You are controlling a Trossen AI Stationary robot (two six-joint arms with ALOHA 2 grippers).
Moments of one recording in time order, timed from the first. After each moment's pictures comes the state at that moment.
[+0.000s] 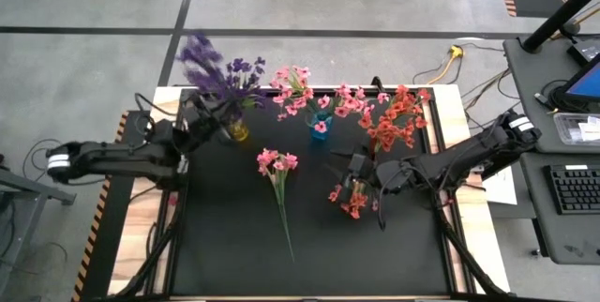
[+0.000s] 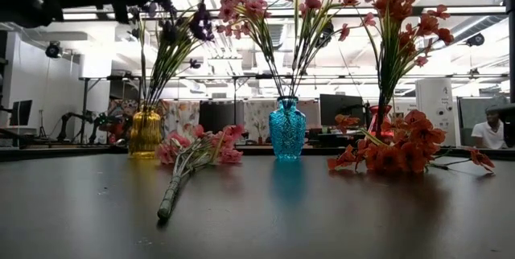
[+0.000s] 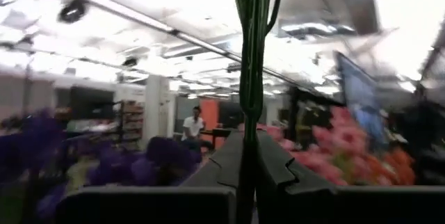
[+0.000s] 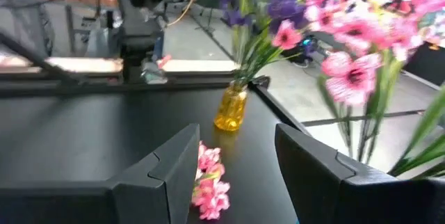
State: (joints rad) left arm 0.22 0.77 0.30 0.97 -0.37 0.14; right arm 0.32 1.32 0.86 0.26 0.73 -0.04
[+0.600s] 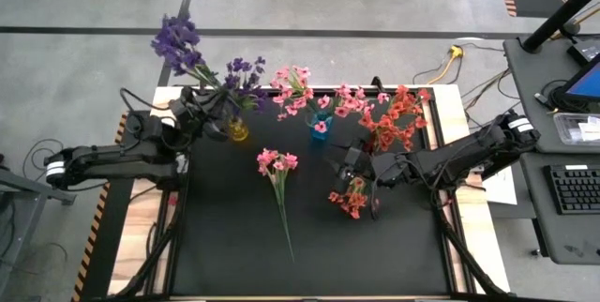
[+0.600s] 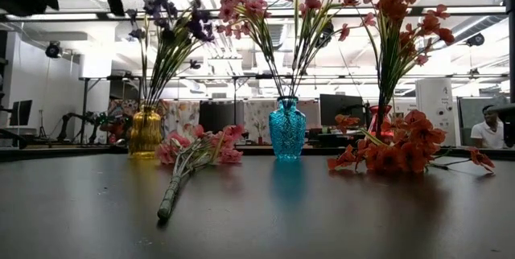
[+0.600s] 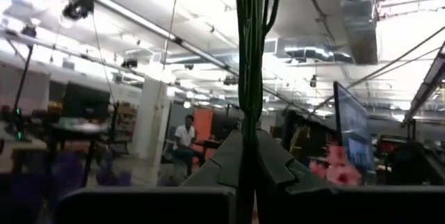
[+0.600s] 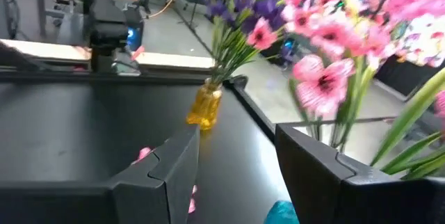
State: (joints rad) left arm 0.27 0.67 0.36 0.86 -0.35 0.03; right arm 0.25 1.34 0.86 0.28 0.73 -0.15
